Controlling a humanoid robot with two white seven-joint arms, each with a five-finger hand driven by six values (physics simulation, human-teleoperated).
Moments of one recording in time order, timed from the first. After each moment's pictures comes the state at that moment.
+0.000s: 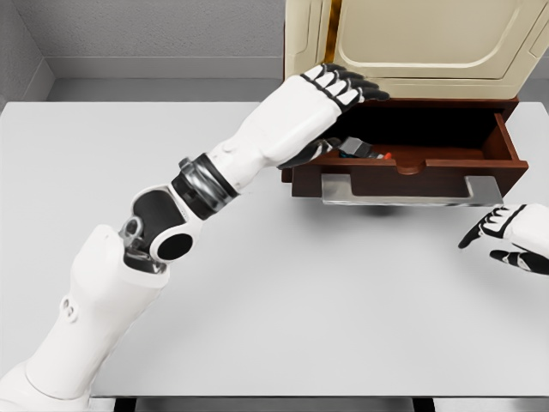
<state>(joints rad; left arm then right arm) -0.49 0.19 -0.51 -1.79 -0.74 -0.29 -0.20 0.29 -1.17 -0.03 -1.77 0.20 -0.61 0.23</state>
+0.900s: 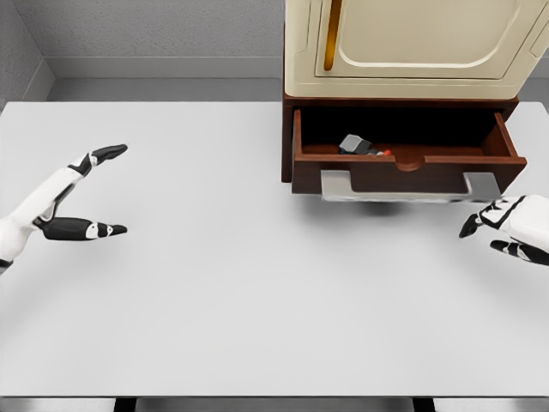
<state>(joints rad) -0.07 0.80 -0.29 -1.50 0.26 -0.61 -0.23 0.21 -1.13 -0.03 -1.75 0.27 -0.63 0.26</state>
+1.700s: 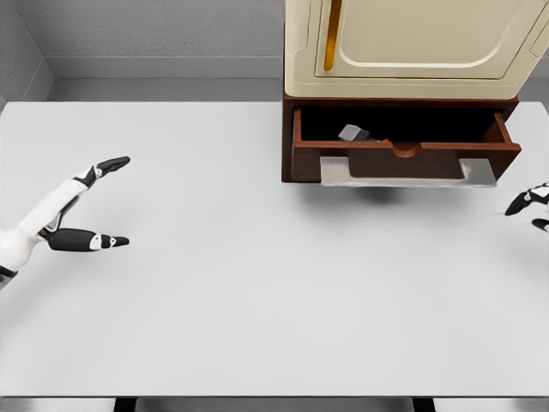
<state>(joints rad) -0.05 0.78 -0.29 -1.49 0.23 -0.61 -0.23 0.16 -1.17 0.02 -1.53 0.15 -0.61 0.23</state>
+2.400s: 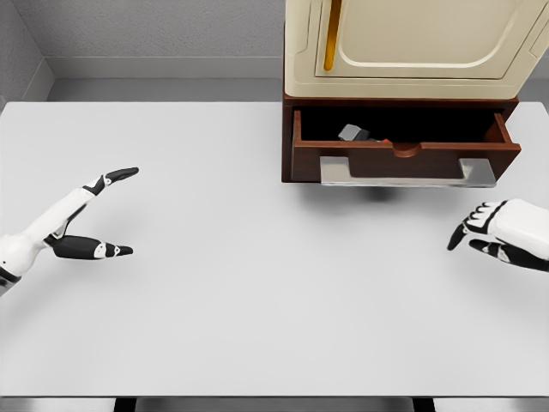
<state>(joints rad) -0.04 0.78 -0.29 -1.50 0.20 -0.61 -0.26 0.16 -1.14 0.08 -1.76 0.15 -0.61 0.24</state>
